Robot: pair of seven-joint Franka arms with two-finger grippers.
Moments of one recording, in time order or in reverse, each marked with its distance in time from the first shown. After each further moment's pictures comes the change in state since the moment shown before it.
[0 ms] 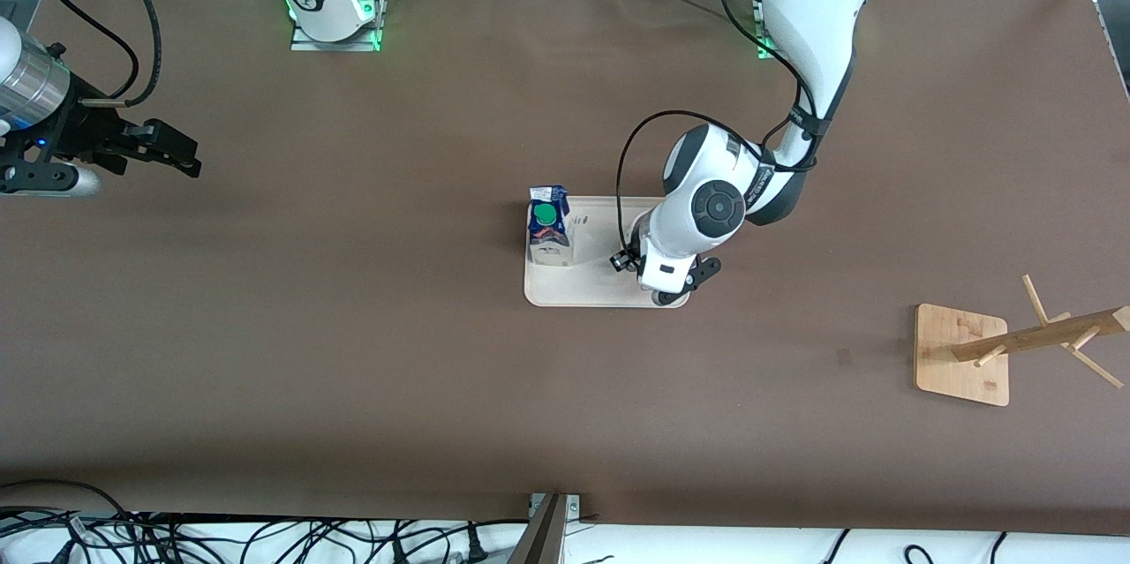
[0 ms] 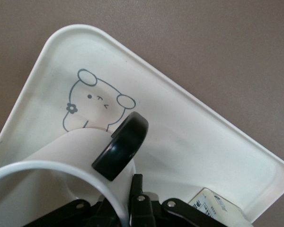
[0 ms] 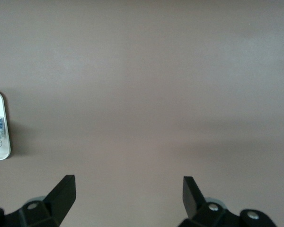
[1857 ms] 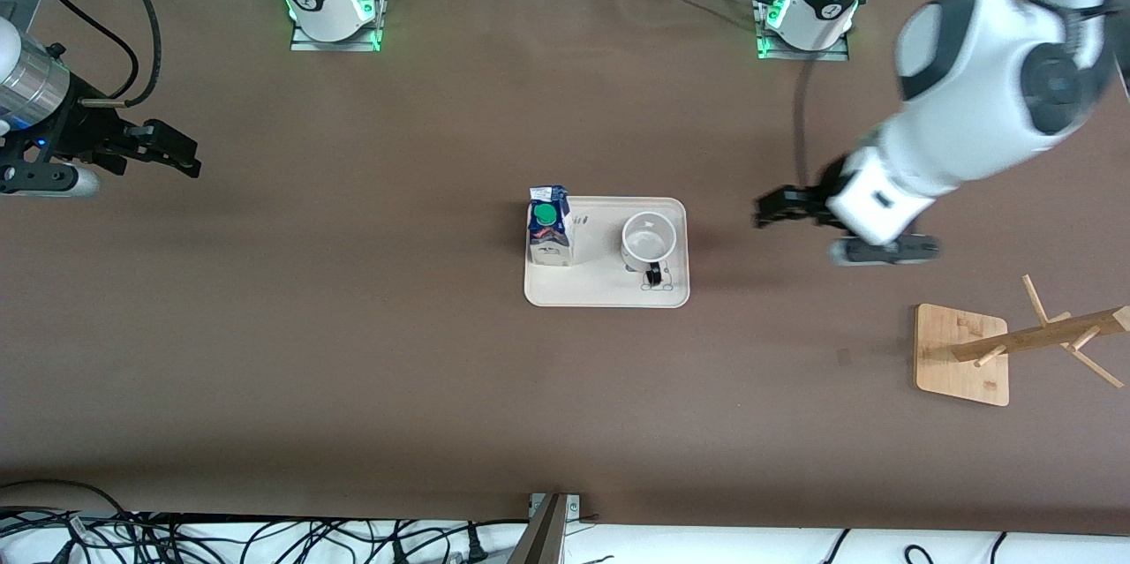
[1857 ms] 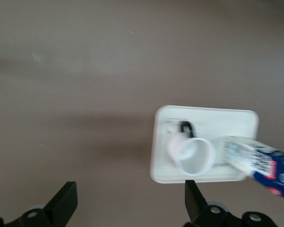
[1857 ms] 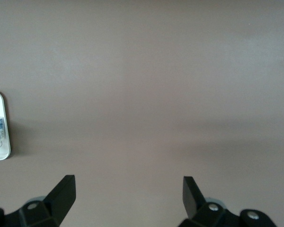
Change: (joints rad) left arm 0.338 -0.494 0.026 -0.012 0.174 -0.460 0.715; right arm 0.000 0.001 0.000 0.001 0.000 0.000 0.000
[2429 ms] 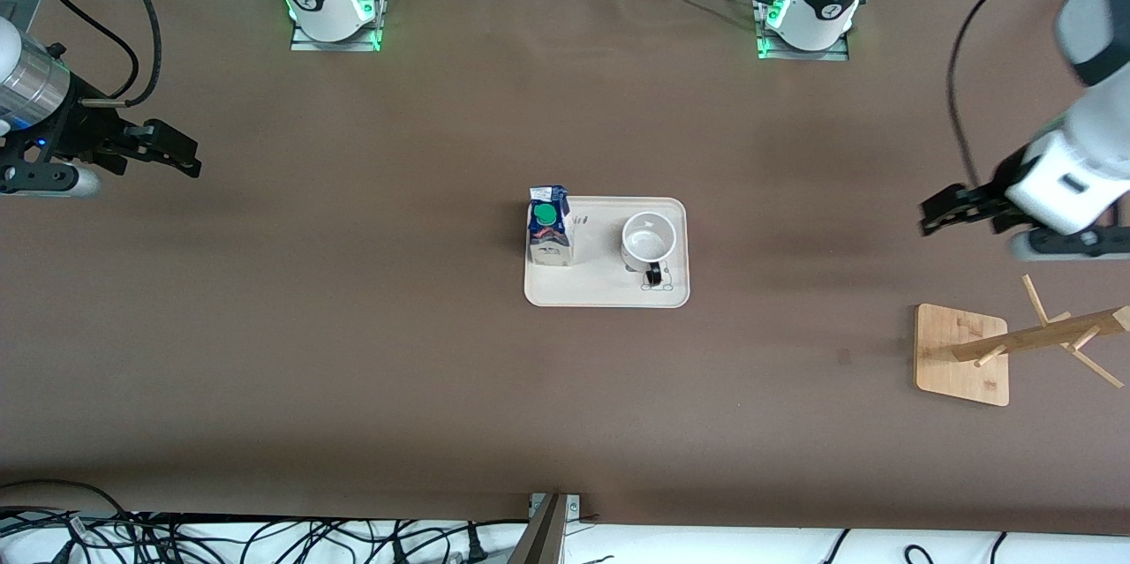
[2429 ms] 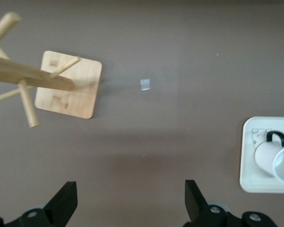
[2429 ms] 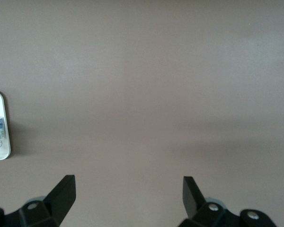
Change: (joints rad) left arm 0.095 -0.101 0.125 -0.007 0.144 -0.067 0.218; right arm 0.000 0.000 0.000 0.000 0.000 0.000 0.000
